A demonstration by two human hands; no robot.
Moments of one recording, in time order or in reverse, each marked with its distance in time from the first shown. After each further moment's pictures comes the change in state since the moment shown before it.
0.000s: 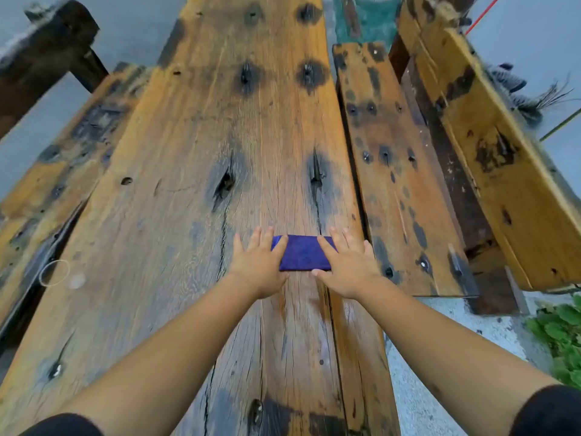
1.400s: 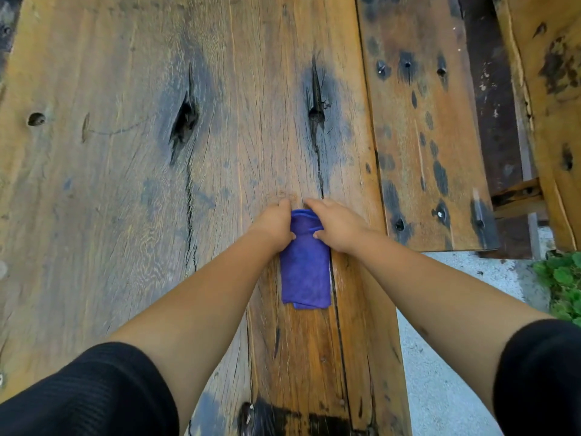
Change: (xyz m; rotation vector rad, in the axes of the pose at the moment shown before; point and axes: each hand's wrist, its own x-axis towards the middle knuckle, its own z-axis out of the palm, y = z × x) left_hand 0.165 0.015 0.115 -0.520 -0.229 -0.049; right_hand 0.137 0.040 0.081 0.193 -0.215 -0.038
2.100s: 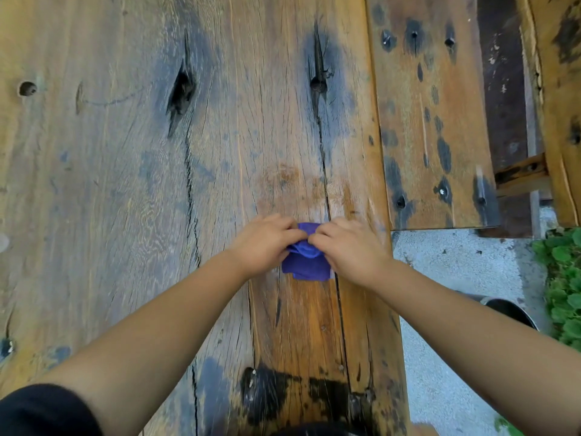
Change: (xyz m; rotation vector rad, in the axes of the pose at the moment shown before) left_hand -0.088 -0.024 0.020 0.204 0.169 0.609; right_hand -0.106 -0.020 0.021 -0.339 0.229 -0.373
